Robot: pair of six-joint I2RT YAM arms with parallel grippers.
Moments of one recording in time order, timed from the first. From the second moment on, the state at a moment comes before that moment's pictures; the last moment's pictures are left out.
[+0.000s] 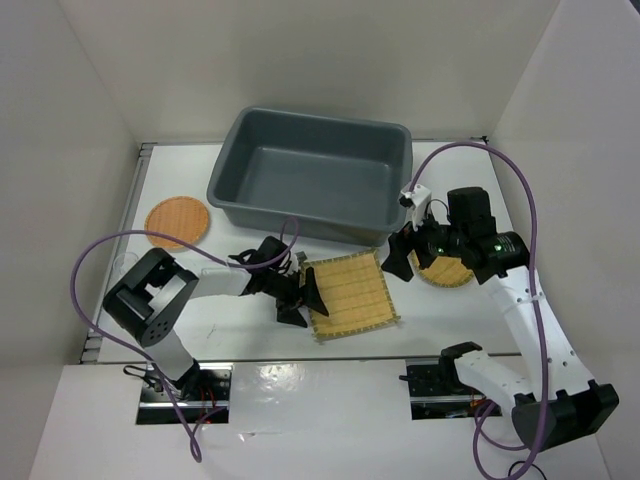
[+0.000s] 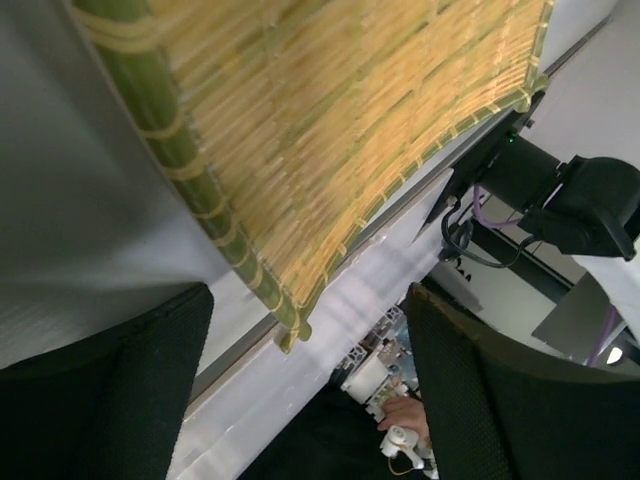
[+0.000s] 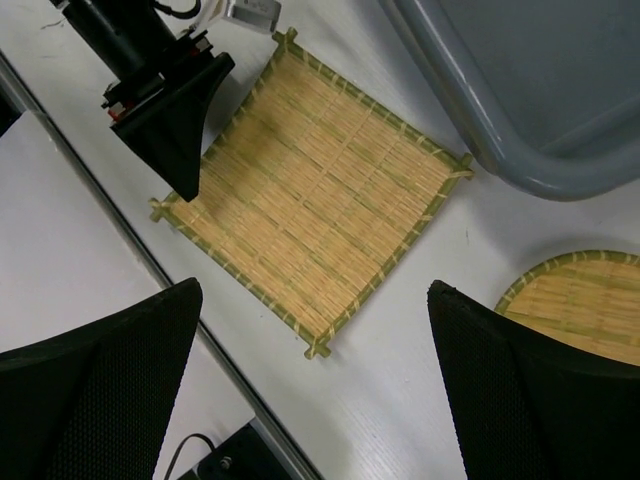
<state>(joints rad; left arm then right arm) -0.63 1.66 0.71 -0.08 0.70 -0.92 0.25 0.99 1.09 -0.87 -0.57 -0.30</state>
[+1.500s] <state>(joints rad) -0.60 1.46 0.85 -0.44 0.75 -0.73 0.19 0.89 1.00 -0.75 -0.36 -0.16</state>
